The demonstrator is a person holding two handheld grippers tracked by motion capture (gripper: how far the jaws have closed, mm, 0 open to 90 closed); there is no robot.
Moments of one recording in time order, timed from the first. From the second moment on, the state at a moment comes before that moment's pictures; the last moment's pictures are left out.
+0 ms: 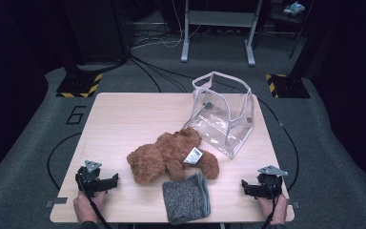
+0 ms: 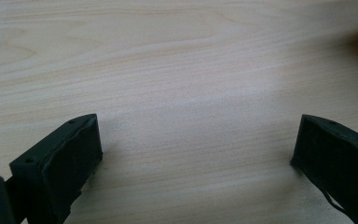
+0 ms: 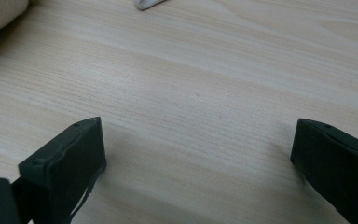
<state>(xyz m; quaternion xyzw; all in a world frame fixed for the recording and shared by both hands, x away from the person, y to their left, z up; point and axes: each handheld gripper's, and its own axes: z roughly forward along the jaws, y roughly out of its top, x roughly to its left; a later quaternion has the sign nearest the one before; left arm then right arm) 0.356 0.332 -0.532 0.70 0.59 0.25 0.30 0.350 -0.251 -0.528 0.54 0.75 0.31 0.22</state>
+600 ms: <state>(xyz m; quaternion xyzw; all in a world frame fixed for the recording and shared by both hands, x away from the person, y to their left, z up) 0.356 0.332 -0.532 0.70 0.59 0.25 0.30 0.335 -0.208 -0.476 0.50 0.76 0.36 0.20</state>
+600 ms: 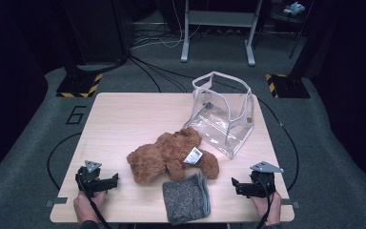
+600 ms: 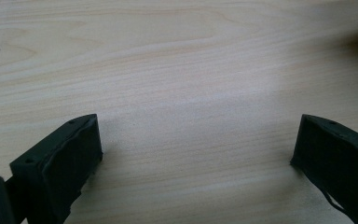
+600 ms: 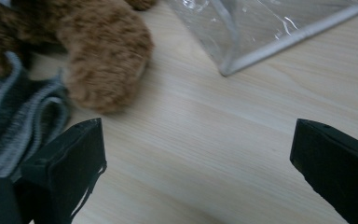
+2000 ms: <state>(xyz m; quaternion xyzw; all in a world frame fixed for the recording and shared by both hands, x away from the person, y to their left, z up) 0.356 0.332 -0.533 0.70 0.59 0.26 0.30 0.310 -0.049 -0.515 0.34 0.88 0.31 0.12</state>
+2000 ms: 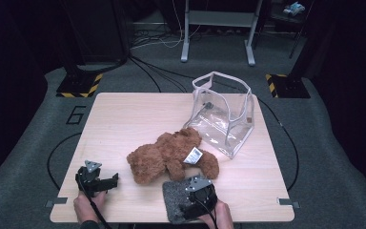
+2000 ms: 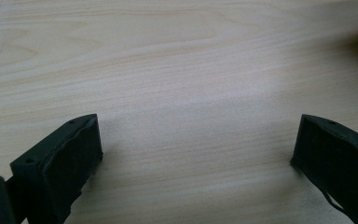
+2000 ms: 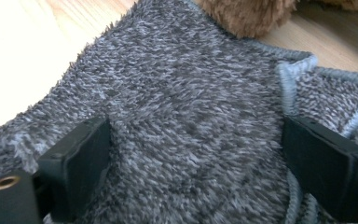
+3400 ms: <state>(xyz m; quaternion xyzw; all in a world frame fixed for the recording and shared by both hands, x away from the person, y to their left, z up) 0.356 0.332 -0.532 0.70 0.59 0.26 0.30 0.288 -0.121 -0.482 0.39 0.82 0.39 0.16</state>
